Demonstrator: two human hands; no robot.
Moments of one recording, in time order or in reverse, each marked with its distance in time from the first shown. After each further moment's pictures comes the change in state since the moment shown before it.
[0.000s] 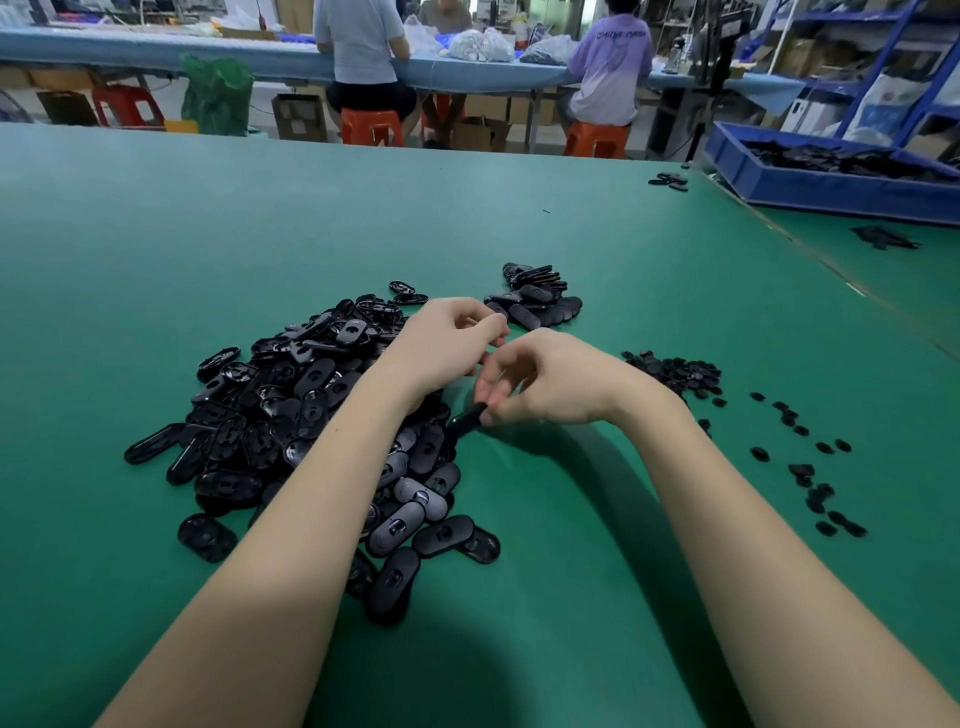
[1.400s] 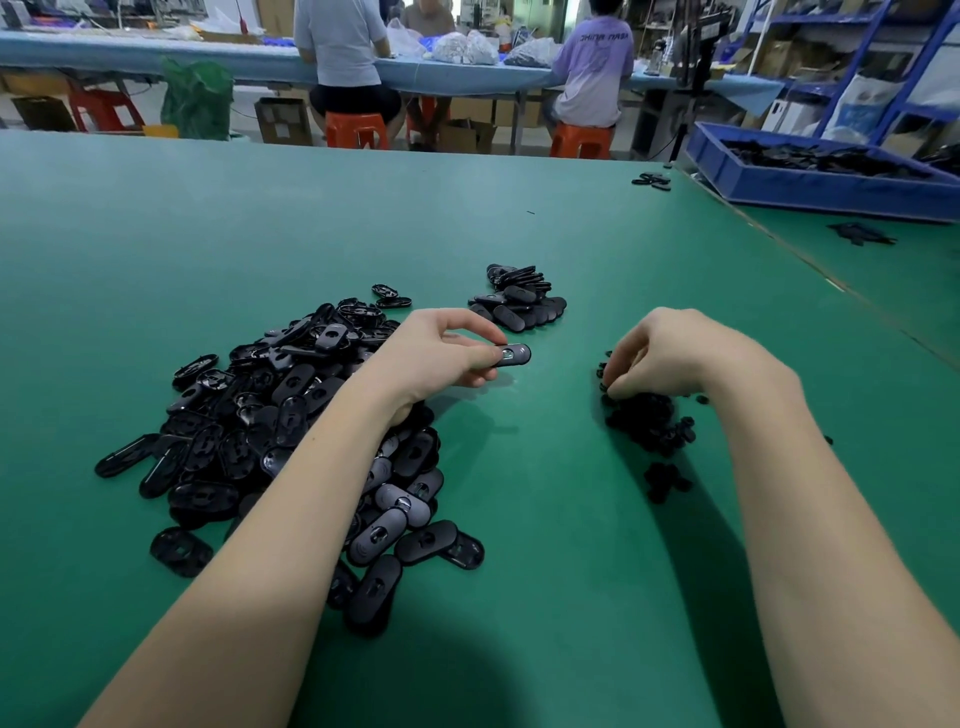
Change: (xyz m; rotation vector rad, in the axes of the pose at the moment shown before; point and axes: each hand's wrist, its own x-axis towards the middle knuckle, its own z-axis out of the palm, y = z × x) left_hand -0.007 -0.001 0.002 -0.174 -0.129 -0.094; right_hand -0.041 0.054 -0.064 -0.373 0.256 0.542
